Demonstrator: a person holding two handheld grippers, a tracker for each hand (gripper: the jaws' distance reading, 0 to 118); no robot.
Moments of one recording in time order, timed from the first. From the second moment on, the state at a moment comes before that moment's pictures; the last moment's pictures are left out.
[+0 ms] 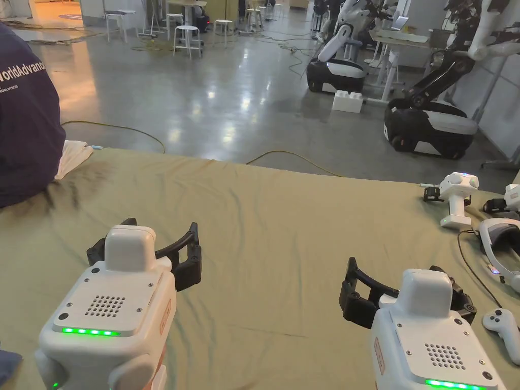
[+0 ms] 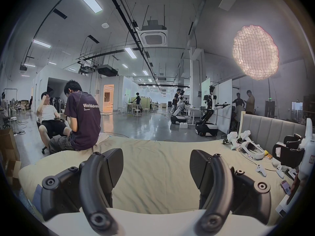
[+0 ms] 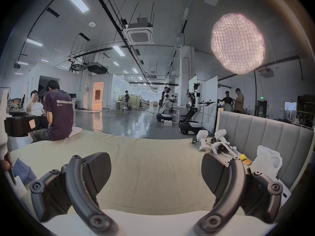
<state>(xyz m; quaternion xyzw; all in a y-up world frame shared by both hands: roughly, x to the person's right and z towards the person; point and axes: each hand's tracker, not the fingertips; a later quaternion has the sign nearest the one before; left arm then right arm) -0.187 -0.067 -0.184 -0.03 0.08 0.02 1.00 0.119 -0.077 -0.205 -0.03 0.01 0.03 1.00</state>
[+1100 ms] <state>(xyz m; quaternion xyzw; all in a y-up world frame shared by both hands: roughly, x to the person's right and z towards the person) -0.180 -0.085 -0.188 -0.07 0.10 -0.02 0.99 0.123 -0.068 -0.234 -0.14 -0.02 -0.05 0.99</state>
